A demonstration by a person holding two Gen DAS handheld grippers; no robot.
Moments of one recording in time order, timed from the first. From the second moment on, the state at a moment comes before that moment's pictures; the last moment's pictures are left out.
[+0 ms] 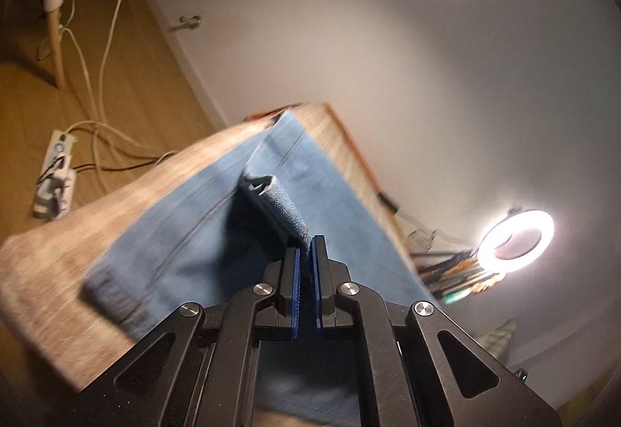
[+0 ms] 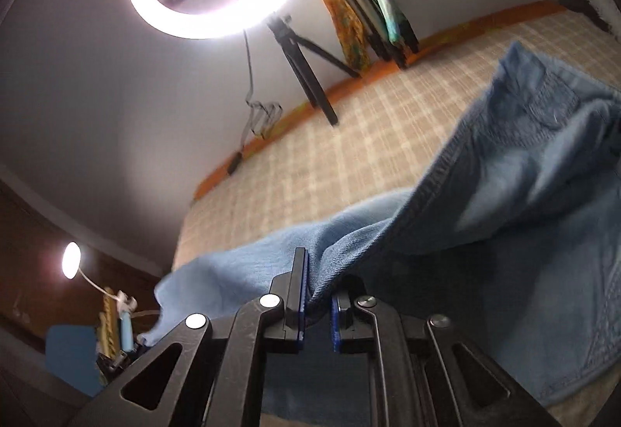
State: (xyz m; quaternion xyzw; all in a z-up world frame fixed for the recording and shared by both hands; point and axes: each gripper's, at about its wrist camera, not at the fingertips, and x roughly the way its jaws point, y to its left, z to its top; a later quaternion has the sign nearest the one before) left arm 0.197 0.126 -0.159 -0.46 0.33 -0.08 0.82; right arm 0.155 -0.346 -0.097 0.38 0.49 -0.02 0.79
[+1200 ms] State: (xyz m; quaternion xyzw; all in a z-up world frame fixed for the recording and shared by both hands) left arm 0.191 0.150 -0.136 -0.30 0.43 -0.09 0.85; right arm 0.099 -0.297 -0.126 0.35 0.55 -0.05 0.76
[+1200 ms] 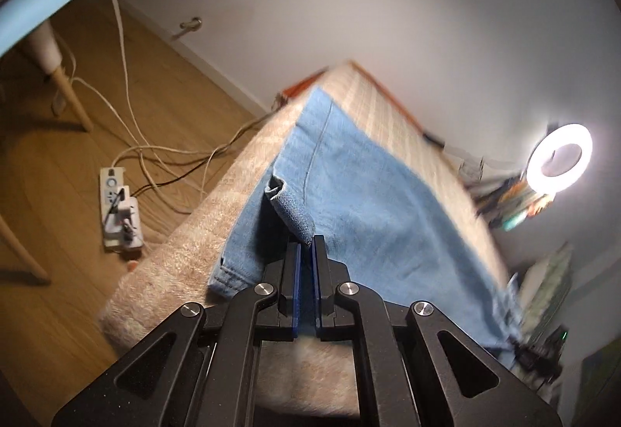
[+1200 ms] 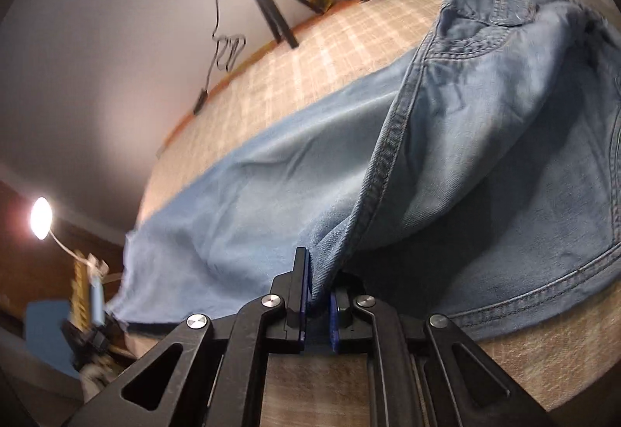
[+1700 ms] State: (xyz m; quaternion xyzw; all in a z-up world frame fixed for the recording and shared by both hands) left arm 0.181 0.087 -0.058 -0.12 0.40 -0.14 0.90; right arm 0.085 -0.343 -0.085 0.31 0.54 -0.07 0.78
